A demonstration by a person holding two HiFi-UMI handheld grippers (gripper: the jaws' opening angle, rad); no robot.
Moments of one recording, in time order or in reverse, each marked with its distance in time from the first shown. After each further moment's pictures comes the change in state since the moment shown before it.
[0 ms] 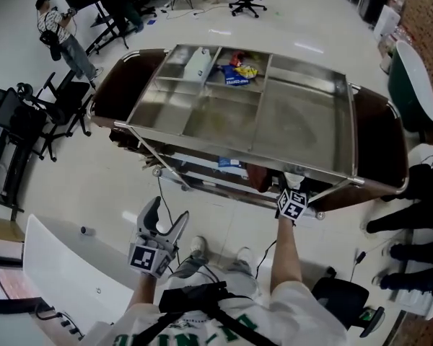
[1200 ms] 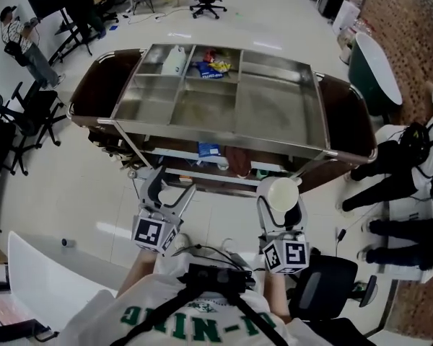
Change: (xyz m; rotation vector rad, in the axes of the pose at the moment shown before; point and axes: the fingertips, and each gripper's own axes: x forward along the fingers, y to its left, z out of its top) left arm 0.025 -0.017 0.046 0.085 -0.174 -0.202; right arm -0.321 0.155 0.180 -0.083 -0.379 0.151
